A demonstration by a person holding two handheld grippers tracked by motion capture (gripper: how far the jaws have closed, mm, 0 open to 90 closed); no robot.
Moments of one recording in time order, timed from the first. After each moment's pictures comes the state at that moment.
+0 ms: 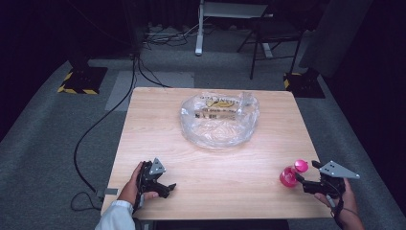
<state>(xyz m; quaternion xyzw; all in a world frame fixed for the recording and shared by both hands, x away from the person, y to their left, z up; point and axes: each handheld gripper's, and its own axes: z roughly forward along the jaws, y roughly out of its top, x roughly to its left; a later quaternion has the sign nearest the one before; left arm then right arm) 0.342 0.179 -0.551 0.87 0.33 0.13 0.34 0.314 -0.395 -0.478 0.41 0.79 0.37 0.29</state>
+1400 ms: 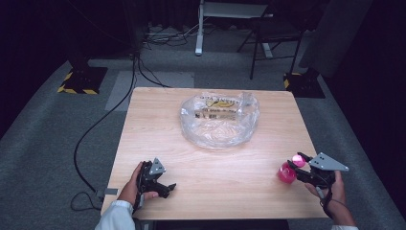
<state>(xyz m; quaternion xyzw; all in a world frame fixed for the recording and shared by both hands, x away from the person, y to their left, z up) 0.342 0.179 -0.551 0.87 0.33 0.13 0.34 0.334 -0.363 -0.461 0.36 0.79 0.38 0.31</state>
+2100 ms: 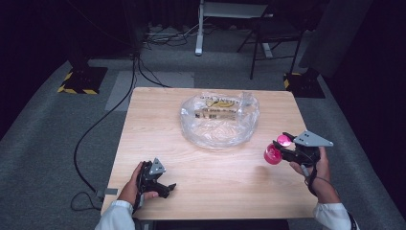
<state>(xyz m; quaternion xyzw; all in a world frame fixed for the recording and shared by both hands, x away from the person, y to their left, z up) 0.342 0.179 -0.551 0.87 0.33 0.13 0.34 0.377 -0.309 -0.414 0.34 0.79 0.40 0.31</state>
